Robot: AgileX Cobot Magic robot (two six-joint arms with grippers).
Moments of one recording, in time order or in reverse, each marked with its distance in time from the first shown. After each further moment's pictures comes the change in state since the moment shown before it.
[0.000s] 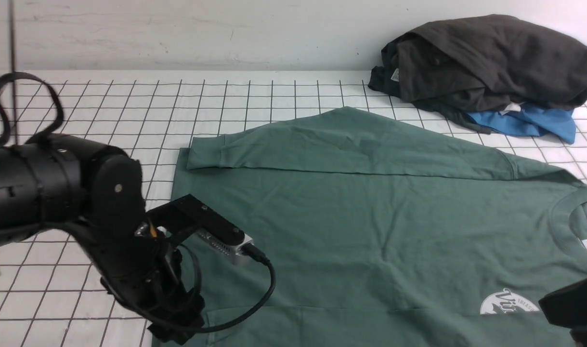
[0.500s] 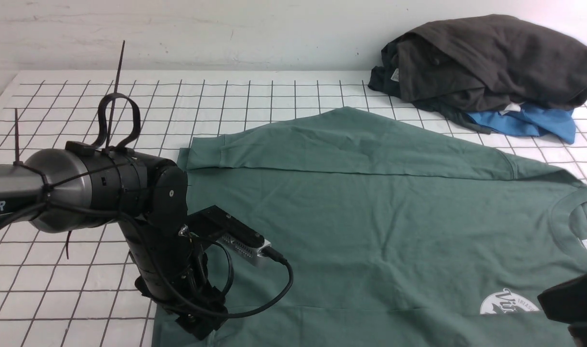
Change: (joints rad) right arm 0.000 0.000 0.003 -0.003 -0.018 0.000; left arm 0.000 0.191 -0.055 -0.031 -0.064 0.000
